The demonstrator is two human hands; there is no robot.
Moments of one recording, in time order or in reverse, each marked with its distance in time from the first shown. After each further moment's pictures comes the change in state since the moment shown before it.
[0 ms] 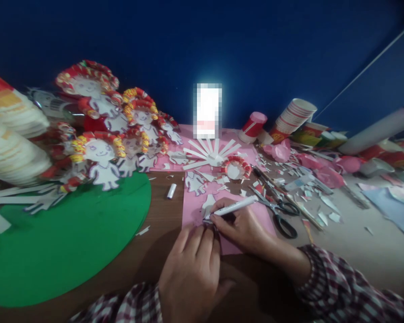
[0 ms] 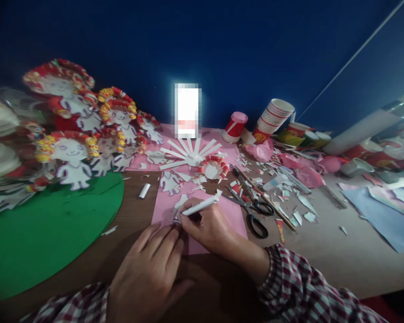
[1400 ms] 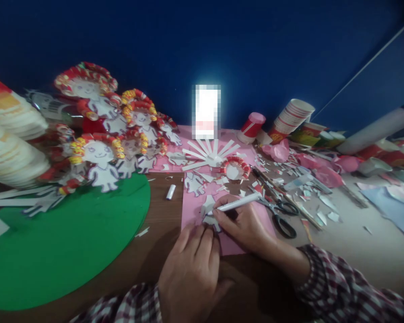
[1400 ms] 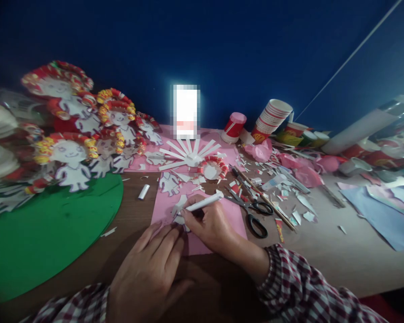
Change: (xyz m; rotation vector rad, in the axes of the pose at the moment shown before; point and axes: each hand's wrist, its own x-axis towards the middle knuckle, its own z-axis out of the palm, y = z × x) left_hand 0.003 -0.003 -0.002 -0.047 -0.003 0.022; right_hand 0.001 -0.002 -0.001 -0.036 0.103 0.050
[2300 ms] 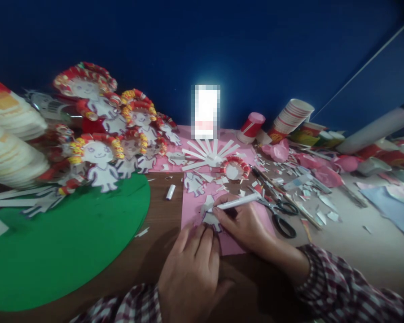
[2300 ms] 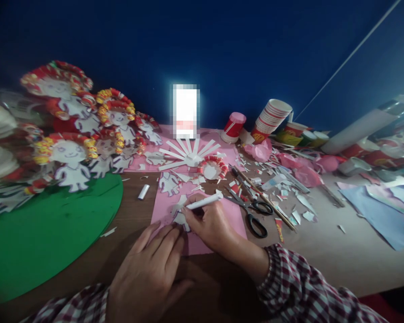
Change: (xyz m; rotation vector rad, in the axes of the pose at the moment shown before) left_hand -0.001 0.001 0.002 0.003 0.015 -0.008; right_hand 0.001 0.002 0.002 -0.022 0.049 0.004
